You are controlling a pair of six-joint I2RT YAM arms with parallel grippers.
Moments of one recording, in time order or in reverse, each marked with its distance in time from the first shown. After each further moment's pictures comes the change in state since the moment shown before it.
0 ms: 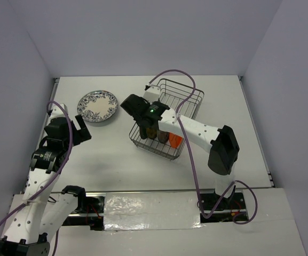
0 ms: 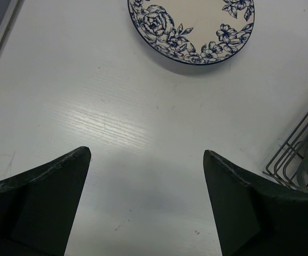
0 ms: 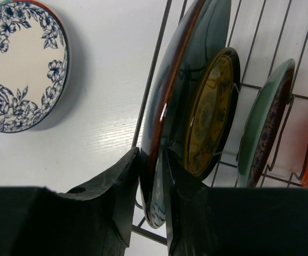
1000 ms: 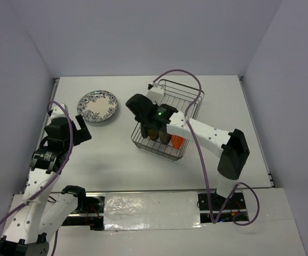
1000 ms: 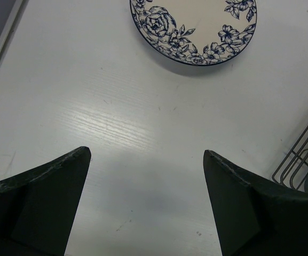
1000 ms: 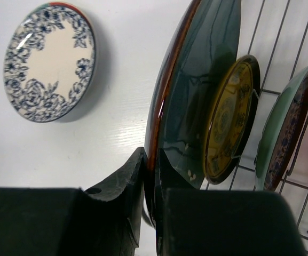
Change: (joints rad) left arm -0.013 0.000 0.000 0.000 -0.022 -0.001; right arm 0.002 -0.097 -0.111 0.129 -0.039 -0.022
